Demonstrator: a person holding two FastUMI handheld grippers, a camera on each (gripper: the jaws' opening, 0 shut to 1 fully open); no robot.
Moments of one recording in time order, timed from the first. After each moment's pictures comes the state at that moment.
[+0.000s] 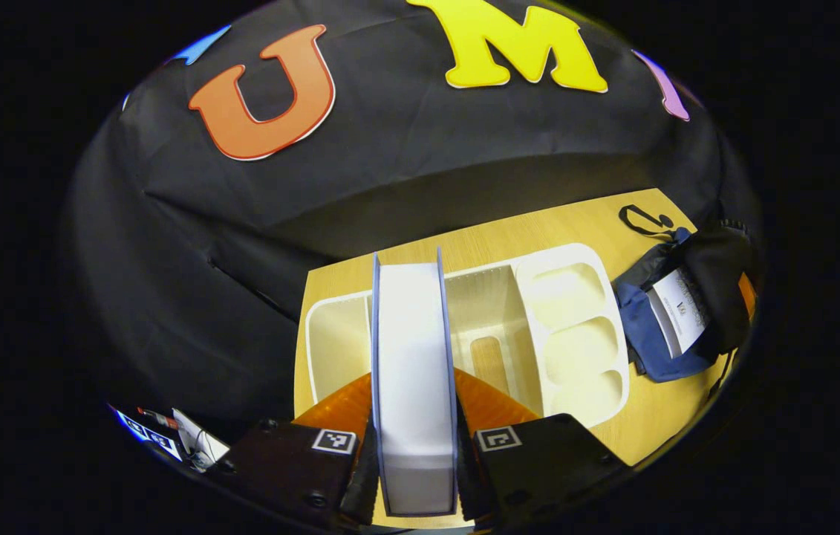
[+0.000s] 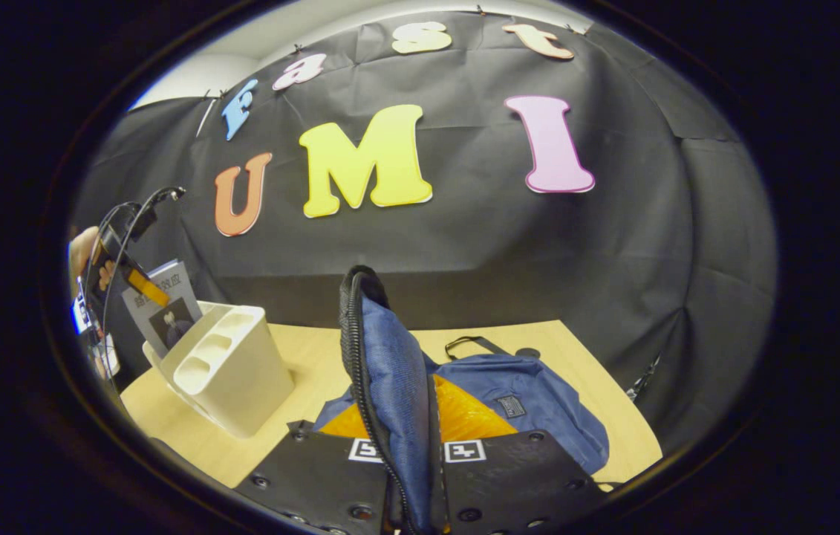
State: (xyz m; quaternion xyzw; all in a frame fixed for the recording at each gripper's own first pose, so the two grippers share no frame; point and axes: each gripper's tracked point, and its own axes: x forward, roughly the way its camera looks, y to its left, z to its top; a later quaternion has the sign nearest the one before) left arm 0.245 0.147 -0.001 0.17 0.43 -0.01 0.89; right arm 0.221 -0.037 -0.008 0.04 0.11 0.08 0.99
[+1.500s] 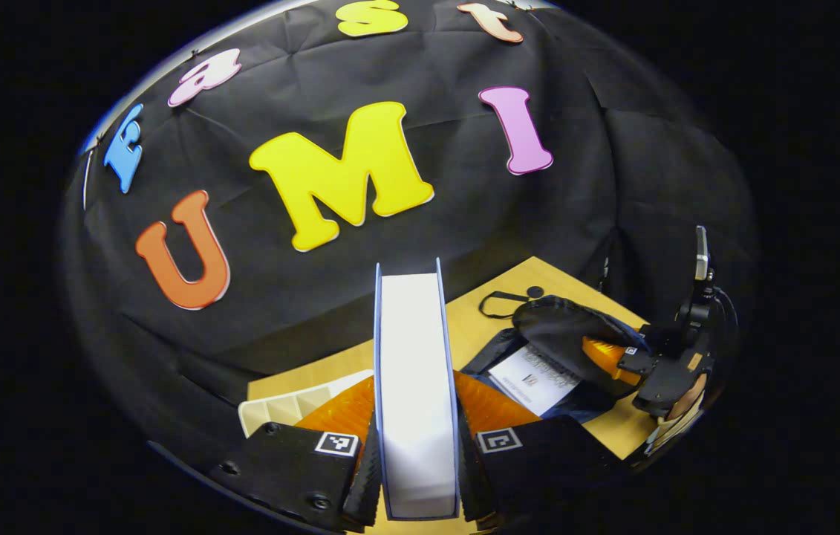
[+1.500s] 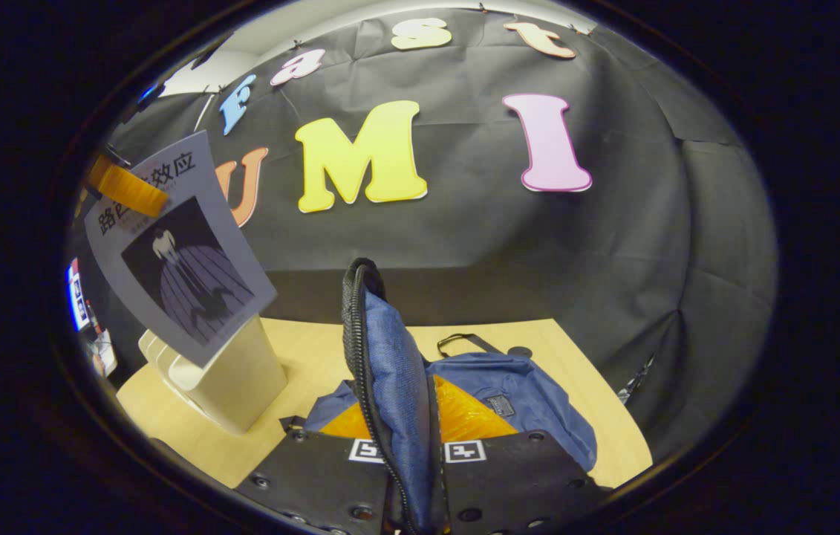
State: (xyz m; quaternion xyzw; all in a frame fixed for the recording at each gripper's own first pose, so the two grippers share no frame) left arm 0.187 -0.138 0.113 0.16 0.25 -0.20 0.93; right arm 0.221 -0.050 -0.001 0.03 0.12 0.06 0.99
